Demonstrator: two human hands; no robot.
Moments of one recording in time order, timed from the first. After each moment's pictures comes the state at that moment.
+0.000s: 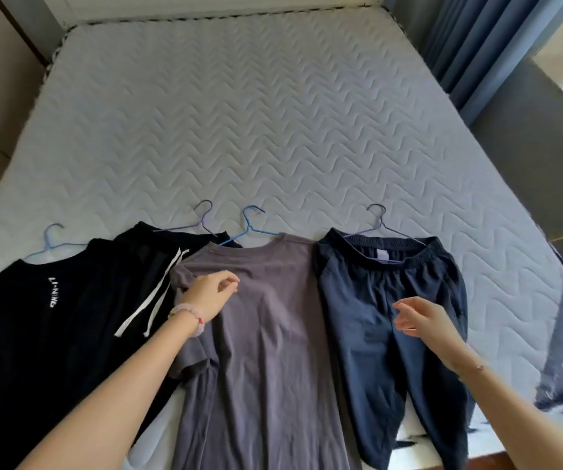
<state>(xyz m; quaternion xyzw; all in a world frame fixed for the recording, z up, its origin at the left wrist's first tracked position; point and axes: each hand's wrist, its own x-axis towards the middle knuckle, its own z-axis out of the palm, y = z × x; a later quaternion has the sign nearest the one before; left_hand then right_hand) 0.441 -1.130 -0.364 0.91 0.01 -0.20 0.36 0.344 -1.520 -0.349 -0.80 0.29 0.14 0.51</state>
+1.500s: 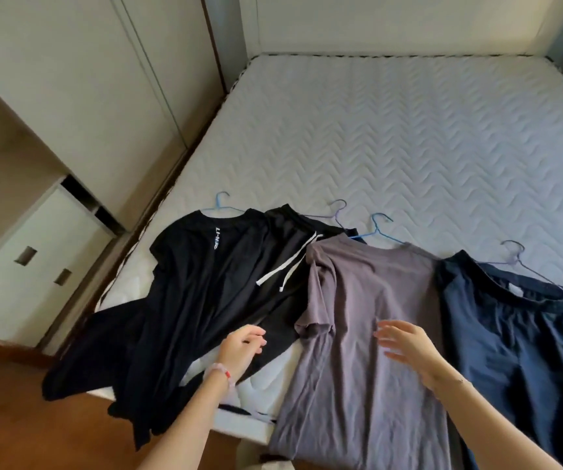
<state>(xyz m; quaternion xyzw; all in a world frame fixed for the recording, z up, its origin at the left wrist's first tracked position) 0.194 -0.952 -0.327 0.77 0.30 -0.16 0.55 0.286 -1.248 -0.330 -0.72 0.22 0.30 0.58</state>
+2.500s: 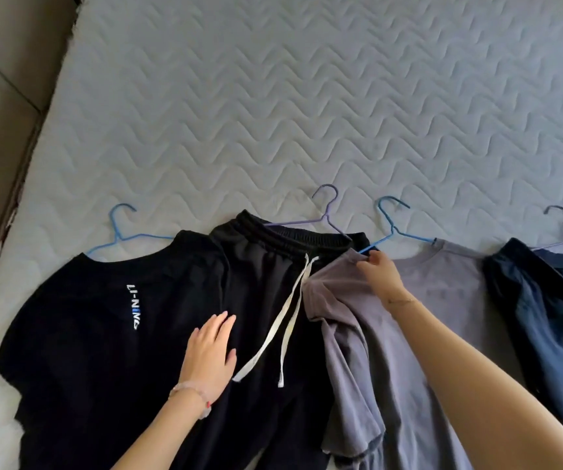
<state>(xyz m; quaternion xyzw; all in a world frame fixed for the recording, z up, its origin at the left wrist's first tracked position) 0.467 -0.827 -0.532 0.95 0.00 -0.26 0.17 0.591 -1.132 -0.530 -0.82 0.32 0.18 0.44</state>
